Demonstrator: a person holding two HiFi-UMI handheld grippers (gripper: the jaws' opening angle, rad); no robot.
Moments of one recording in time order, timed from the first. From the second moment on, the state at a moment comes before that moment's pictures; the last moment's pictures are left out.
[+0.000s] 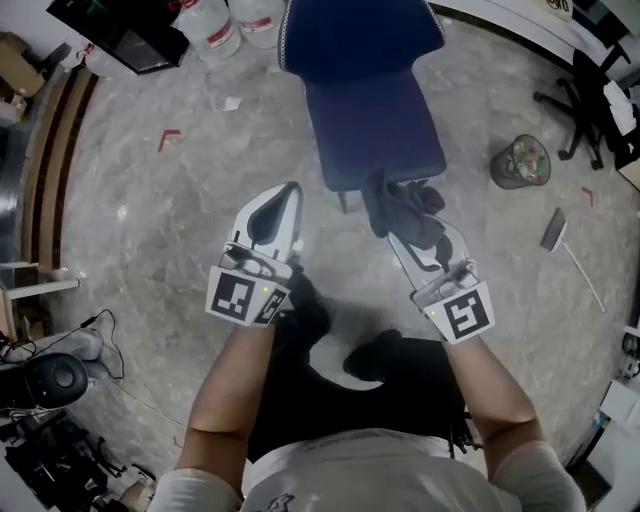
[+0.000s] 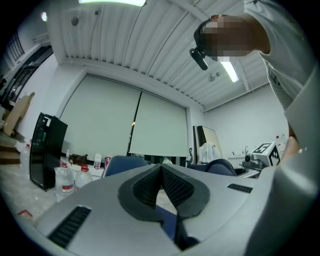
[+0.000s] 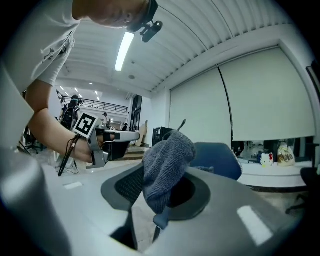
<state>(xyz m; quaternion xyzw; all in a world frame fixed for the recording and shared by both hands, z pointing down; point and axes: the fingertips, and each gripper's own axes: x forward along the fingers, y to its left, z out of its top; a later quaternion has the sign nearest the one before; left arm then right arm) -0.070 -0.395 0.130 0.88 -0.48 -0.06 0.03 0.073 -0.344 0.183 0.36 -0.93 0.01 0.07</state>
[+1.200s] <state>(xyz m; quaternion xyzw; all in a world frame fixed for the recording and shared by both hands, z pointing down) -0.025 -0.477 0.596 0.93 -0.35 0.07 0.07 -0.001 -0.462 0.693 0.32 -0.94 0.09 0.10</state>
